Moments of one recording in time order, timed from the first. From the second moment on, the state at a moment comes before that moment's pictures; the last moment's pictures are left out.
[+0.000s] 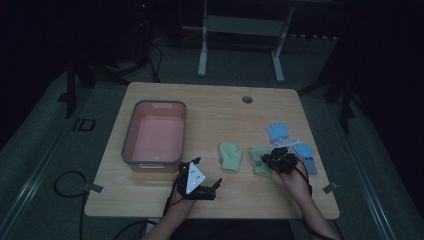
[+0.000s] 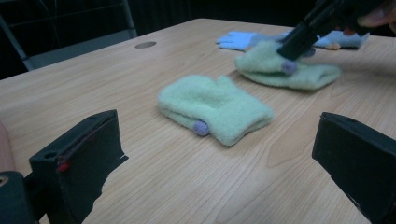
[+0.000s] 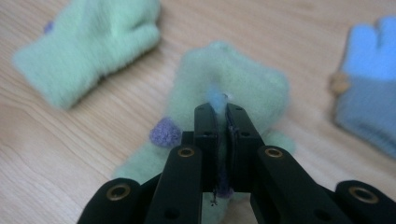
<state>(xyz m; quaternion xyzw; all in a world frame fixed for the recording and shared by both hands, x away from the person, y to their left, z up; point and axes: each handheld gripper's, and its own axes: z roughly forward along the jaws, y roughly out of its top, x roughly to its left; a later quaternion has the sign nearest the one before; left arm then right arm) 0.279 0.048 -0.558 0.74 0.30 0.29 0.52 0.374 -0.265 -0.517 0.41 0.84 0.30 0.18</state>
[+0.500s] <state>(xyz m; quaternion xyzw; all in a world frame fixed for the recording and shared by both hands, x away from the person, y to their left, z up) 0.279 0.048 -0.558 0.75 0.30 0.29 0.52 0.383 -0.217 -0.465 0.36 0.84 0.34 0.20</state>
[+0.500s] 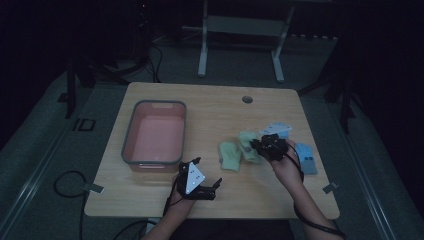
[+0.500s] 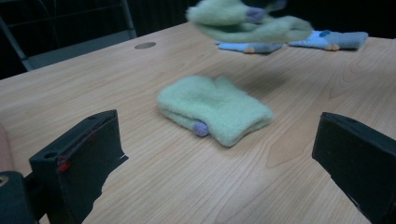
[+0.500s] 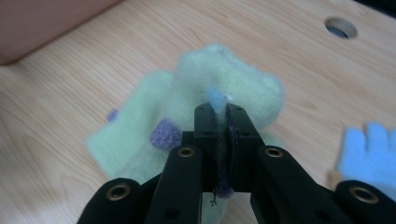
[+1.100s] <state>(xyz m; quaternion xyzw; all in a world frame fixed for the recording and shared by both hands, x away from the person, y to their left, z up) 0.279 0.048 -0.558 0.75 0.30 0.29 0.52 0.381 -0.160 -0.484 0.37 0.85 0.33 0.19</state>
